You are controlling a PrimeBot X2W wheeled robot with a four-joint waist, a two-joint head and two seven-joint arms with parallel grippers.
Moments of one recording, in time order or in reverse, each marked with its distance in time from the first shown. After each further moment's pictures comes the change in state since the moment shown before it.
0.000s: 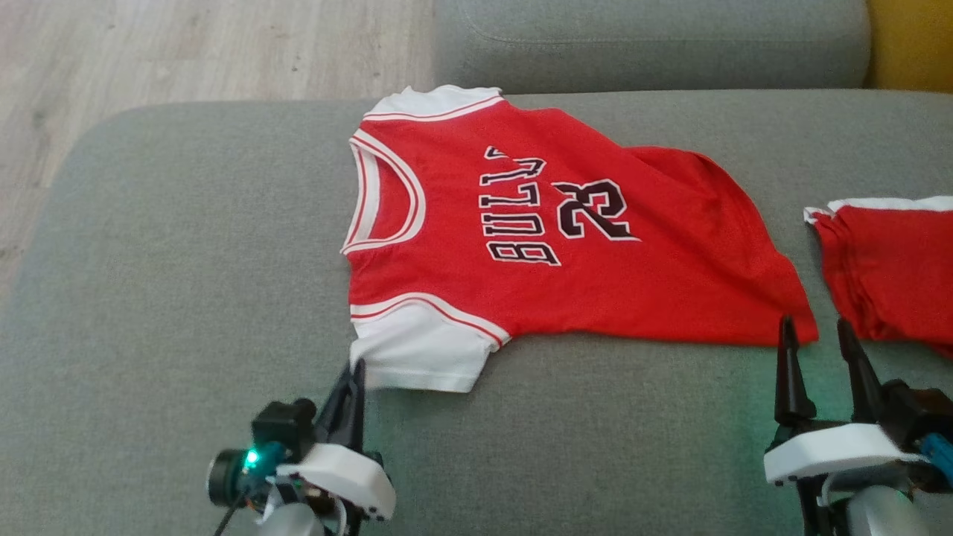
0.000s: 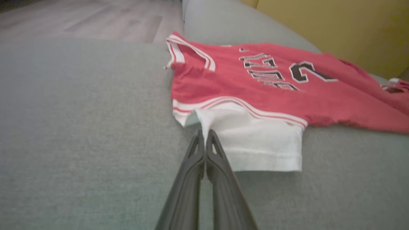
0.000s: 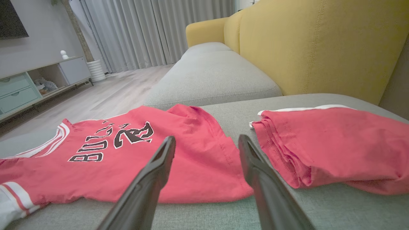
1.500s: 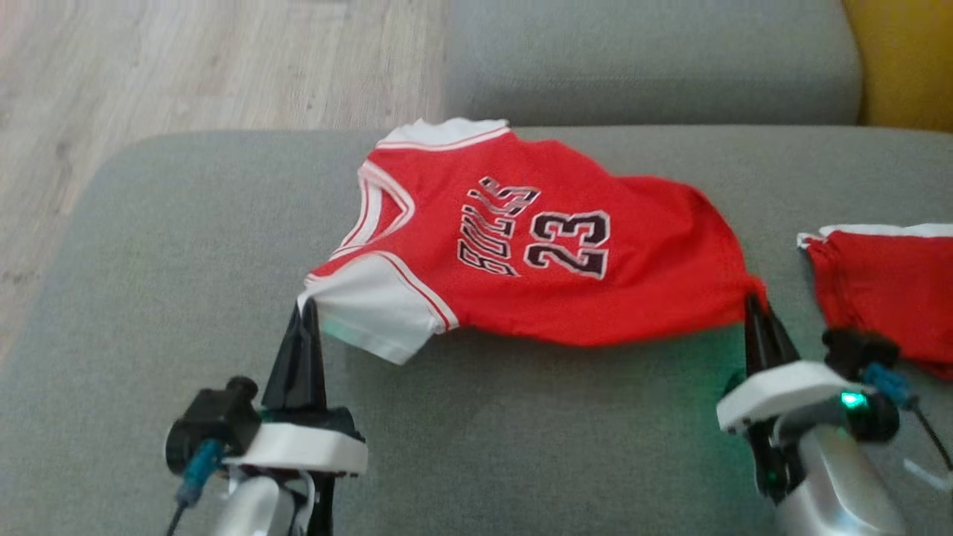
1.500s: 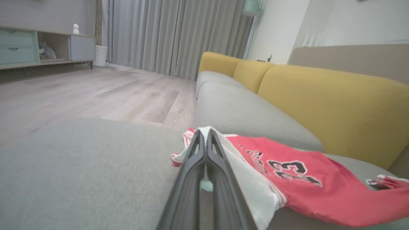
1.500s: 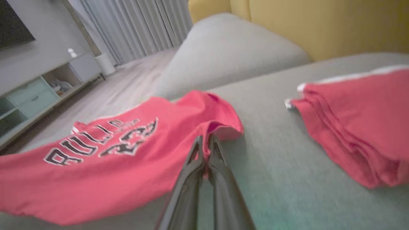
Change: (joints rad) left arm 0.046 0.000 0.142 -0.247 0.010 0.005 -0.101; right arm -0.252 -0.004 0.084 0.407 0.135 0.000 0.037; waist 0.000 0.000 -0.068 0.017
